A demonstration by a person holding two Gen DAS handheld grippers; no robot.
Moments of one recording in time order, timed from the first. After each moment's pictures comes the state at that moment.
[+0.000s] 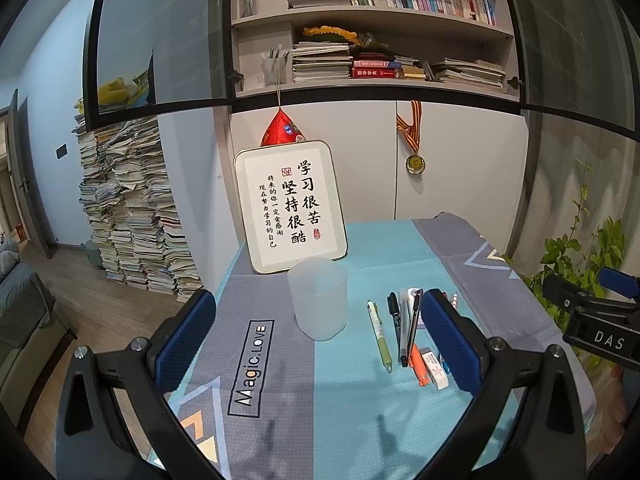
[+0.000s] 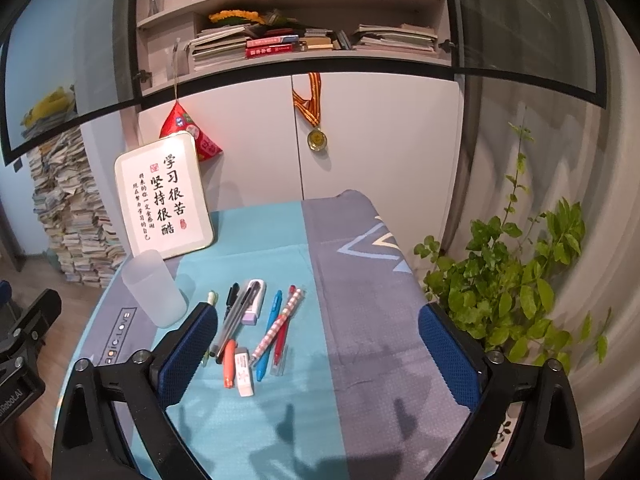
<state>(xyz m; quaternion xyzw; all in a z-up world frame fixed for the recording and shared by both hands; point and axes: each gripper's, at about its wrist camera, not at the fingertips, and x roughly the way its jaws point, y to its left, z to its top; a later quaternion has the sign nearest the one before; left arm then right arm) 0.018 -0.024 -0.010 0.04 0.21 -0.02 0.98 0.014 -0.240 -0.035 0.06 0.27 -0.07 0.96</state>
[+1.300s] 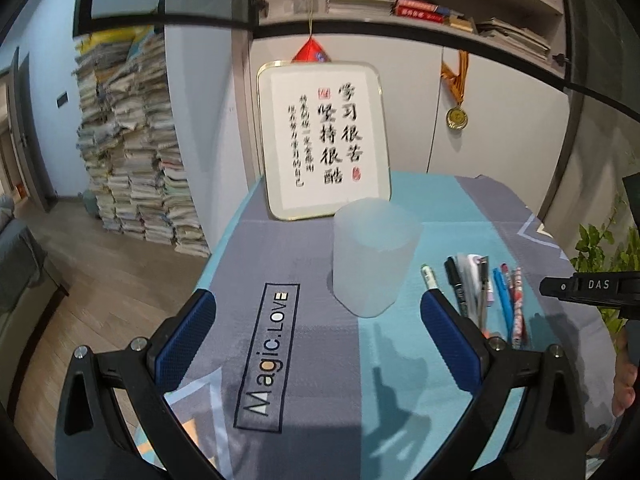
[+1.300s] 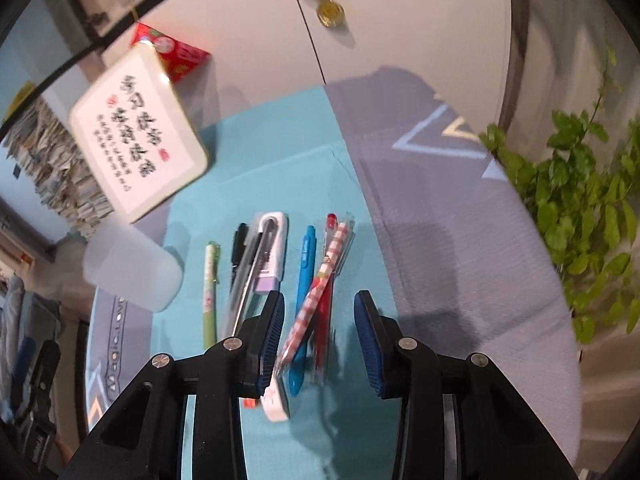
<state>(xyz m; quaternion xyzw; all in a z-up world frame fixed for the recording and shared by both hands) 0.100 0.030 -0.082 0.00 0.30 -0.01 0.95 0.147 -0.244 -0.125 0.16 0.46 0.00 0.87</state>
